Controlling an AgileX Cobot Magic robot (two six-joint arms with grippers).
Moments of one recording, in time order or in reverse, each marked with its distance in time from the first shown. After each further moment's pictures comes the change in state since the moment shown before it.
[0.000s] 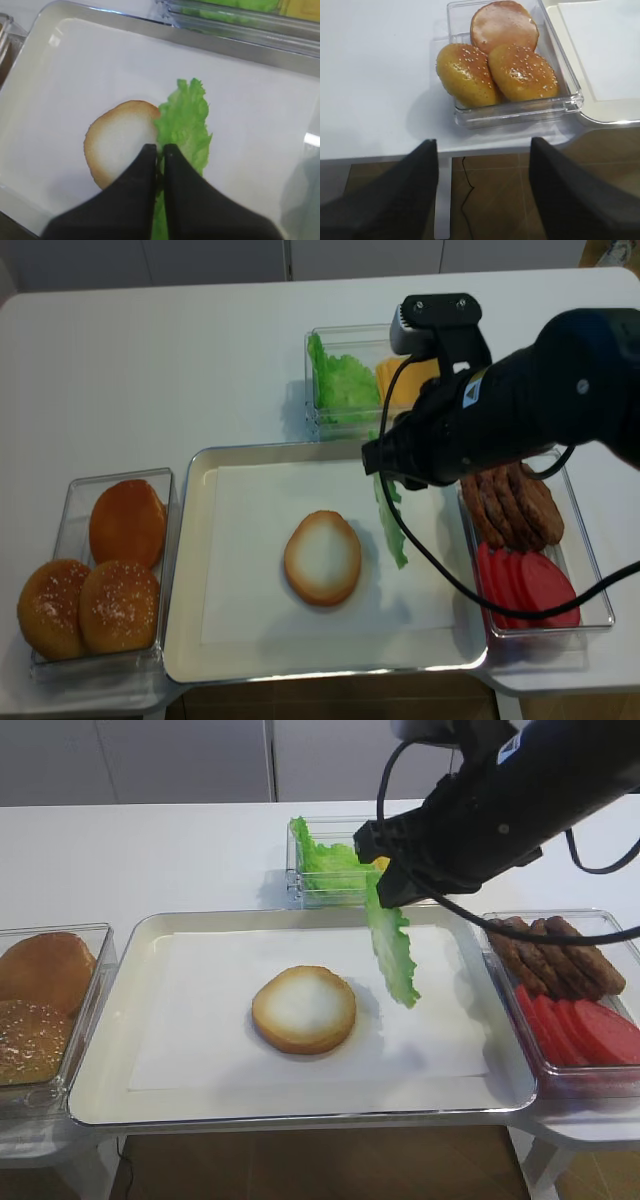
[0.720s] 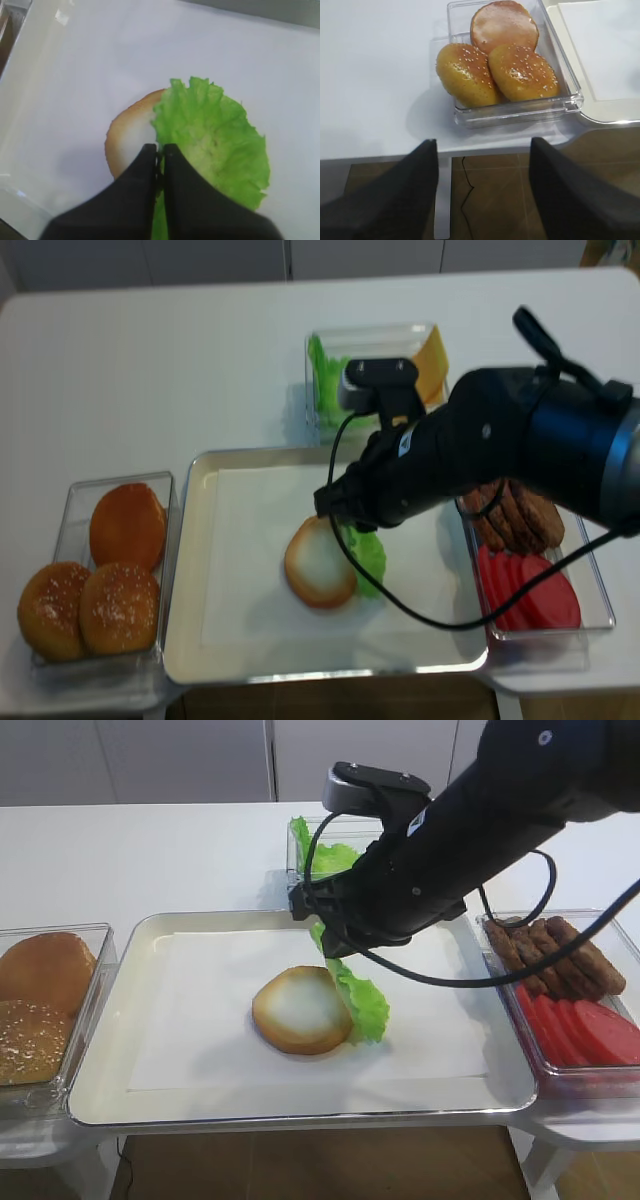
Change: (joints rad) left arm 0.000 0.000 0.000 0.000 0.000 0.000; right arm 0.098 0.144 0.000 0.076 -0.098 0.010
